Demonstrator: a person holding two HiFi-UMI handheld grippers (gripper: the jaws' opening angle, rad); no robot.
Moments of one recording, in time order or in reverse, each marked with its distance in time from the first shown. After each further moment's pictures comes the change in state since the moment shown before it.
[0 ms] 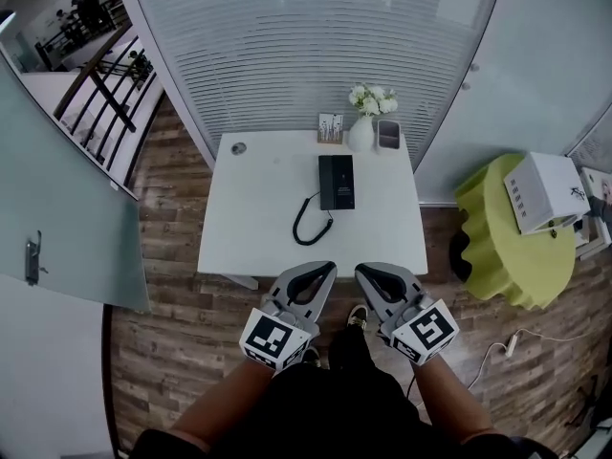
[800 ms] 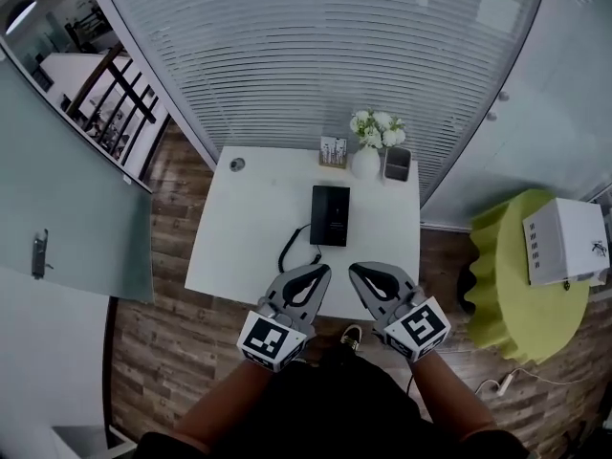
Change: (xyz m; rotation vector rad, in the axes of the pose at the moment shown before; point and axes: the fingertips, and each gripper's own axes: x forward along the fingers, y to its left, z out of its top) left arm 0.144 0.061 0.002 -0.005 0.073 0.162; right arm 0.047 -0.161 -0.006 0.045 0.018 0.148
